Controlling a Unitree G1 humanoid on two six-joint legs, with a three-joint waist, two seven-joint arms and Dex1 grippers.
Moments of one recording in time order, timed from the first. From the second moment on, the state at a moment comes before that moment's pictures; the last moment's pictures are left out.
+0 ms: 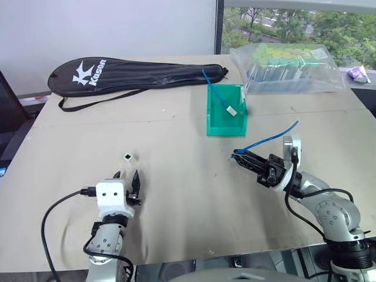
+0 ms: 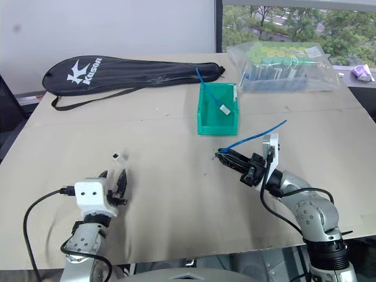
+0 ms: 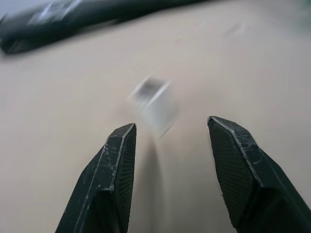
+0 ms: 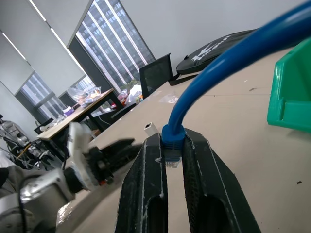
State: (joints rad) left arm 0.33 0.11 0.23 -0.33 0.00 0.02 -0.12; right arm -0.10 -0.36 -0.02 -0.35 0.89 0.60 0.78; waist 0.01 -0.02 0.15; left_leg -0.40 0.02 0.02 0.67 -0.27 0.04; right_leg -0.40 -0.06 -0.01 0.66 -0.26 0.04
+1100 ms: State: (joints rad) left arm 0.08 0.17 0.23 -0.09 -0.08 -0.01 -0.17; right arm -0.10 -0.33 -0.02 -0.35 0.86 0.58 0.74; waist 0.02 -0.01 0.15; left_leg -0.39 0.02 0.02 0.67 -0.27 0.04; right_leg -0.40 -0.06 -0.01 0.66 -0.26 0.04
